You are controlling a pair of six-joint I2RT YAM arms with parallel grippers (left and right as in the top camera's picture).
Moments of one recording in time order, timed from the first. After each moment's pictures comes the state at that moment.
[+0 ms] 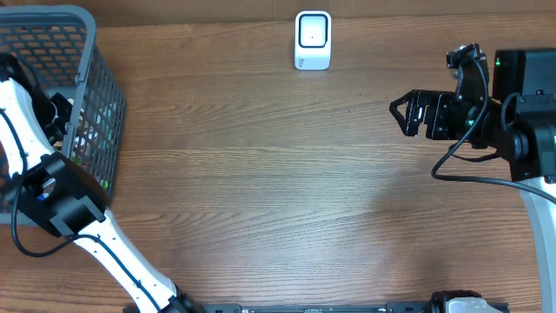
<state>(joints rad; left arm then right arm) 0.61 2.45 2.43 -1.45 0.05 -0.24 0.05 1.33 1.54 -1.10 -0.40 0.15</state>
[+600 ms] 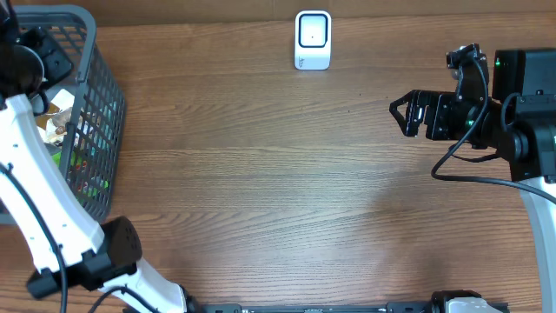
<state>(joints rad) 0.38 1.89 2.59 -1.58 -0.04 -0.29 0.05 1.33 1.54 -1.11 -0.40 0.15</state>
